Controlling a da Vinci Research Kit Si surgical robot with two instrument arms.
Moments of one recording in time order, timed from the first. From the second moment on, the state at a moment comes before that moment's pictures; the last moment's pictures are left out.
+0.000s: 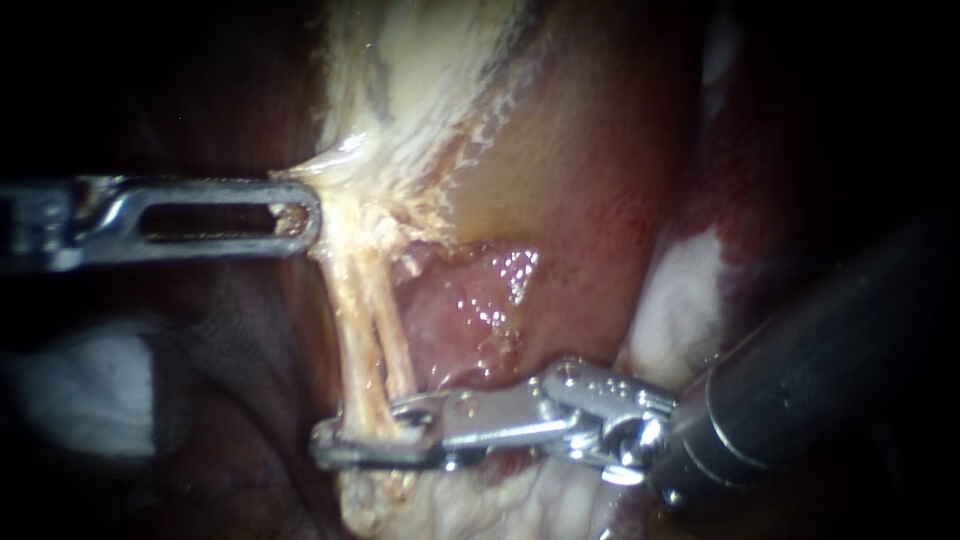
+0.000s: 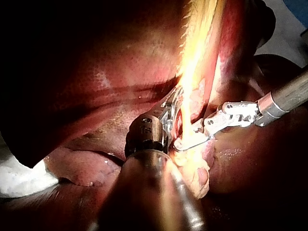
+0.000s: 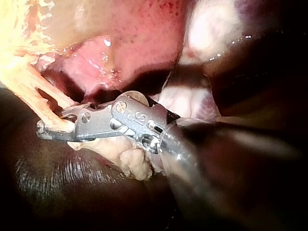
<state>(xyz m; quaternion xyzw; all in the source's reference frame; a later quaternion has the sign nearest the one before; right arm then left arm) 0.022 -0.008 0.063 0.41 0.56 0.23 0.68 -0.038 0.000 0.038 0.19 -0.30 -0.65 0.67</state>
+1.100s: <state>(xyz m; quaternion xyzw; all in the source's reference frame) 0.023 -0.006 0.064 0.31 0.63 0.15 0.70 -0.038 -0.001 0.038 0.19 -0.30 -0.65 0.67</state>
